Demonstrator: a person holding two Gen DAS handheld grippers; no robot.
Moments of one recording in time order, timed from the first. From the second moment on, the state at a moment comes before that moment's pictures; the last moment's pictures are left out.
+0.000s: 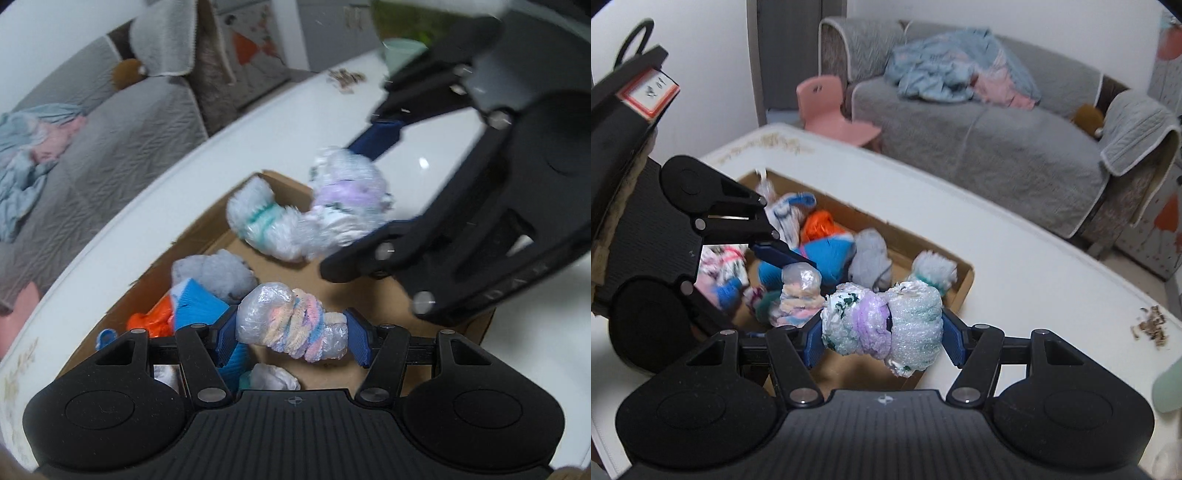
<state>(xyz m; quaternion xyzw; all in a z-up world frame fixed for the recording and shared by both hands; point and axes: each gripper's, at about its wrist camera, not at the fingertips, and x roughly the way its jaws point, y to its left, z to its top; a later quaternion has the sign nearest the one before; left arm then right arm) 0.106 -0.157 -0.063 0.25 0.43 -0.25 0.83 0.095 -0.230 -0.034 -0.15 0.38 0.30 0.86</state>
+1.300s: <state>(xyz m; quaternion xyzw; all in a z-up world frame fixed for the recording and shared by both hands) 0.099 -0.133 -0.047 0.22 0.44 -0.25 0.84 0.095 -0.218 -0.042 -0.18 0.39 0.33 0.84</state>
